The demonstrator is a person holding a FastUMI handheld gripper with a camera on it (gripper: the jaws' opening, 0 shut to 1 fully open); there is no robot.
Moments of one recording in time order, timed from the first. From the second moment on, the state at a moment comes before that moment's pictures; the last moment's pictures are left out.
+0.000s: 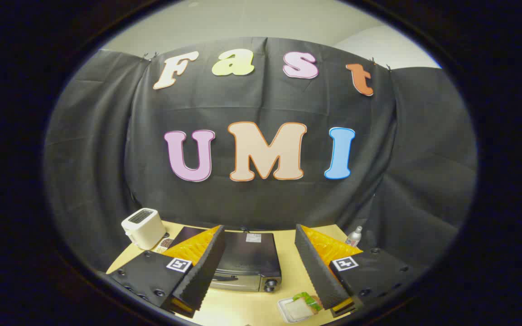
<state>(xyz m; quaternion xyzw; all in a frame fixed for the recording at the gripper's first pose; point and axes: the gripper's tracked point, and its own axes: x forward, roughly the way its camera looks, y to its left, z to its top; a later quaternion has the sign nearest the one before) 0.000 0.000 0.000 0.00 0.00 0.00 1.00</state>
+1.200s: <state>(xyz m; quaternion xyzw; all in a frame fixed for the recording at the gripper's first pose) 0.053 0.135 -0.121 0.05 0.04 0.00 1.00</state>
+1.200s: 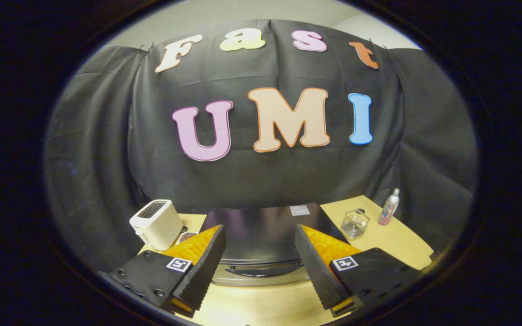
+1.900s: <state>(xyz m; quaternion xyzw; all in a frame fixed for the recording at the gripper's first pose) 0.091 0.153 -0.201 0.06 0.05 -0.02 1.00</state>
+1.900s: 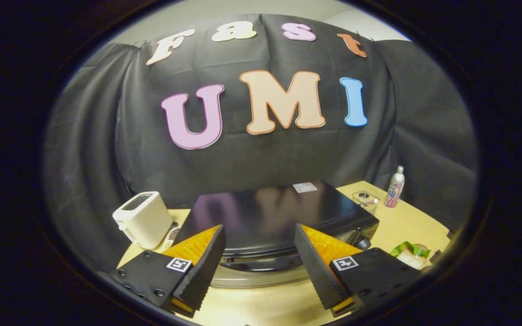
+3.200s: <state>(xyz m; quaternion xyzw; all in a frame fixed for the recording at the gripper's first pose) 0.011 0.139 -0.279 0.08 0.05 -0.09 0.99</state>
